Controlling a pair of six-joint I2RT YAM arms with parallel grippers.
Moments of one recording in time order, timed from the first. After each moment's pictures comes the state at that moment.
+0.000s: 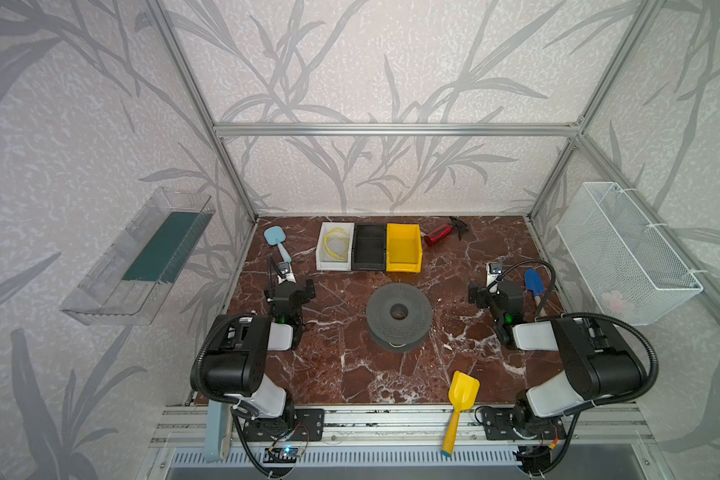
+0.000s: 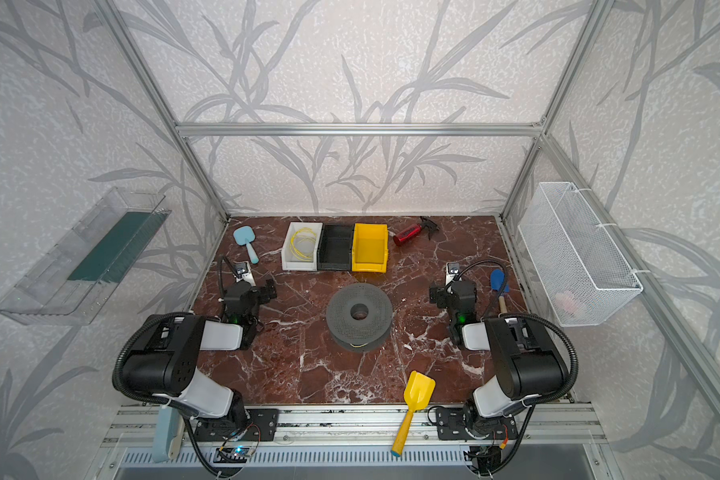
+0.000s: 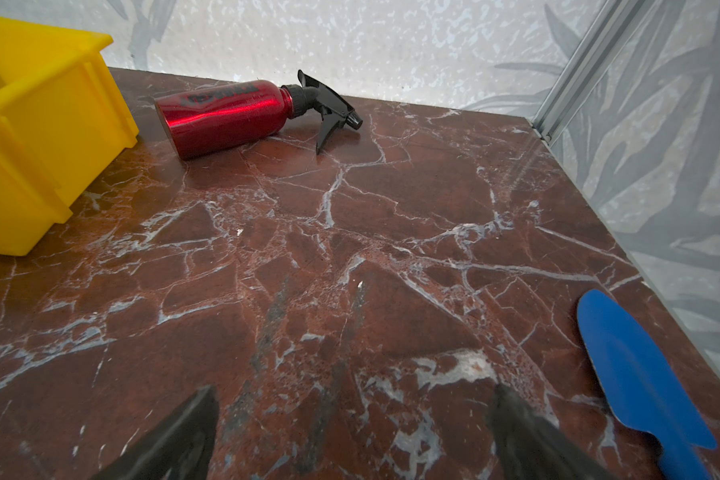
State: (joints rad) left arm -0.01 1.57 0.36 0.87 -0.31 -0.05; right arm 0.12 1.56 0.37 0.78 0.16 -0.04
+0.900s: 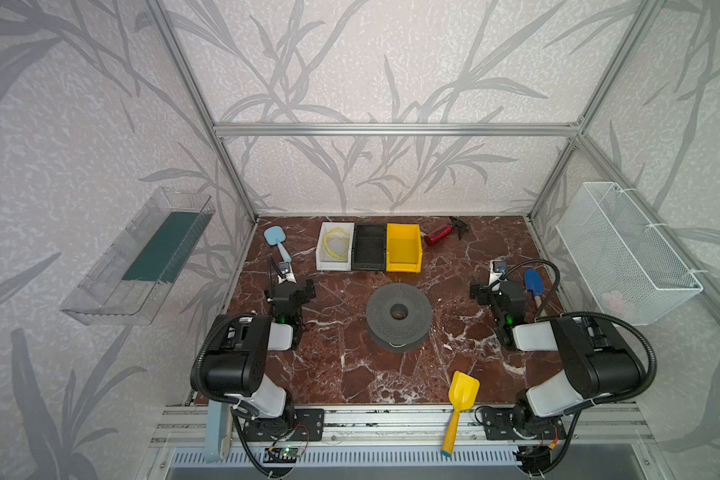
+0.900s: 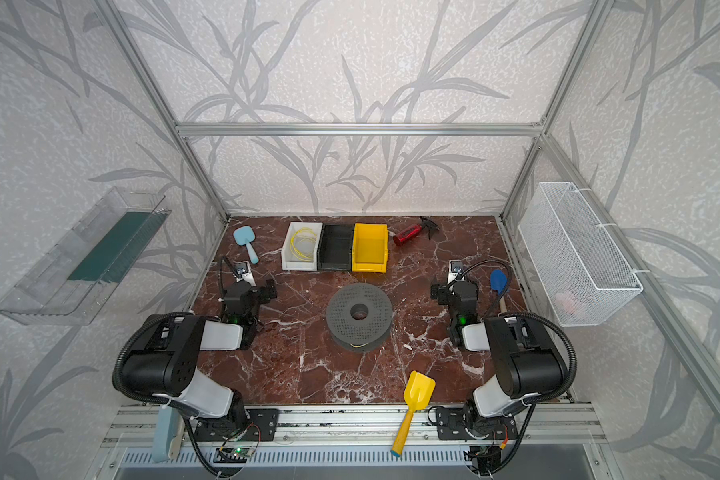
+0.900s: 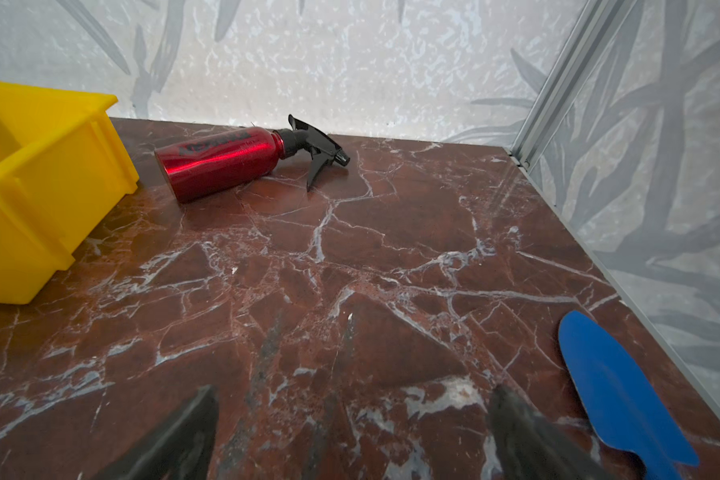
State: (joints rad) left arm -0.01 1.57 0.36 0.87 -0.31 -0.05; right arm 0.11 1.56 0.36 0.86 0.18 -0.03
